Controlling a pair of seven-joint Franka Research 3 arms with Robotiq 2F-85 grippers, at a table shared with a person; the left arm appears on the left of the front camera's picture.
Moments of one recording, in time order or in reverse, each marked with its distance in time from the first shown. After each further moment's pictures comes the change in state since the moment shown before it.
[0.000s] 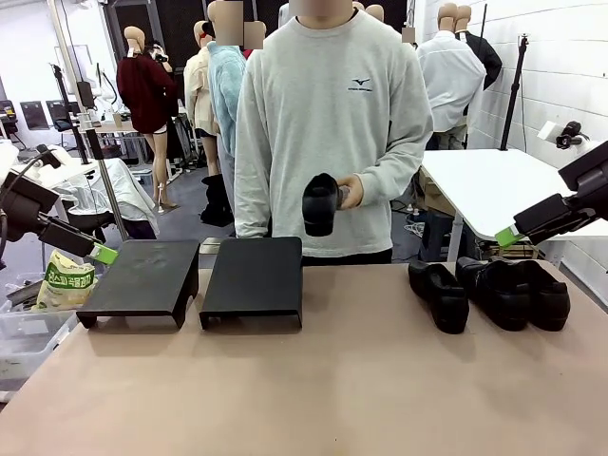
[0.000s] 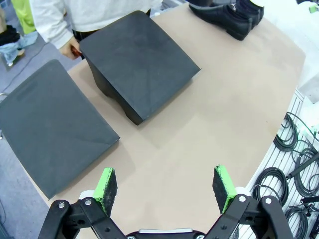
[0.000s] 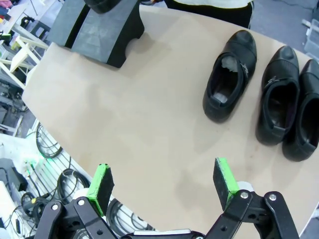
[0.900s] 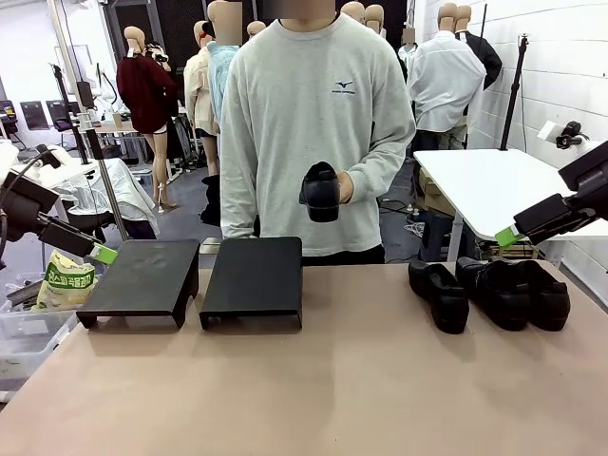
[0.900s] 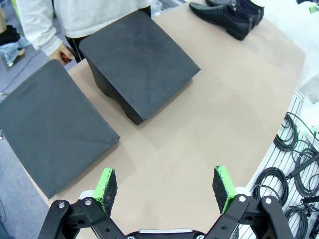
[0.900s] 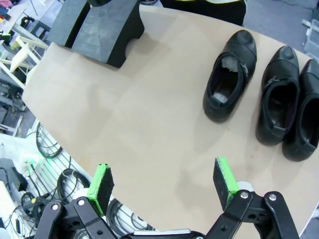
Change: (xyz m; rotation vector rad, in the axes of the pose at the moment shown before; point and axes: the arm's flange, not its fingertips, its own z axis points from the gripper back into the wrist) left arm 0.000 0.000 0.000 0.001 0.000 0.000; right arm 0.000 0.000 0.000 0.000 0.000 0.000
